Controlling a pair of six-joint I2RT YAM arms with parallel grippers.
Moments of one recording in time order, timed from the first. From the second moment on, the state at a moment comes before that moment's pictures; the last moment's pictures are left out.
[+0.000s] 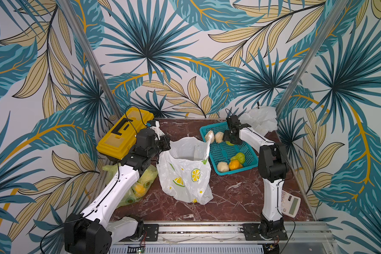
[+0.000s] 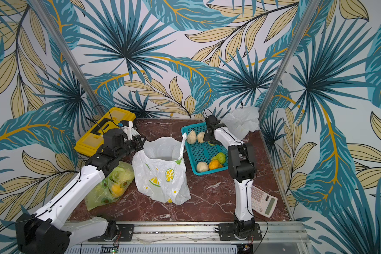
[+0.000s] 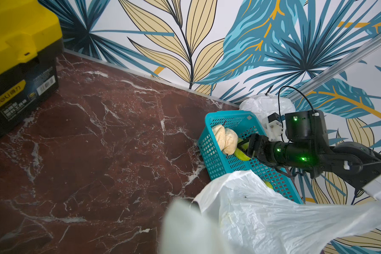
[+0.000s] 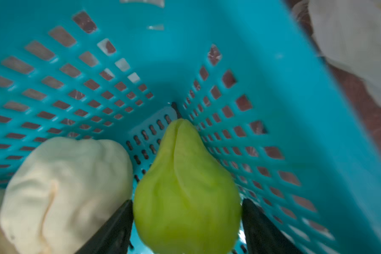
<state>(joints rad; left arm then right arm) -0.30 1.17 1.00 -0.26 0.15 -0.57 0.21 2.19 1.76 -0.67 0.27 0.49</state>
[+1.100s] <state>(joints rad) -0.39 1.26 1.11 -0.26 0.15 -0.55 0.70 1.51 1.48 -0.62 -0.19 0.58</state>
